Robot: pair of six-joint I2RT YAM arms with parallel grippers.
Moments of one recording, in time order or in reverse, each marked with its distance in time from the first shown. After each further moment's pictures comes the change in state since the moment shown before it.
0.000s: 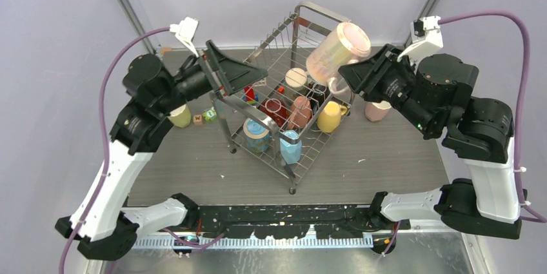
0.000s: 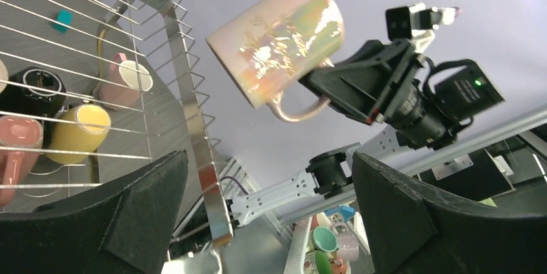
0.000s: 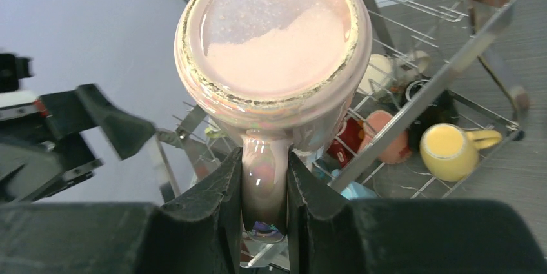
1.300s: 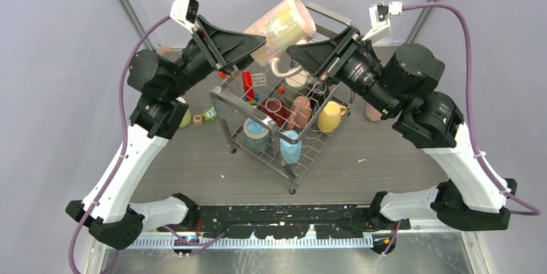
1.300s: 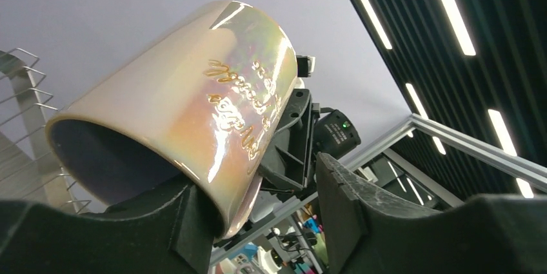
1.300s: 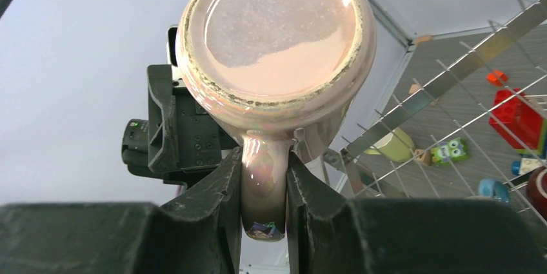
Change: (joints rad) left arm 0.008 0.124 -0.027 0.520 0.040 -0.416; right arm -0.003 0.047 -0.205 0.597 -0.344 0.138
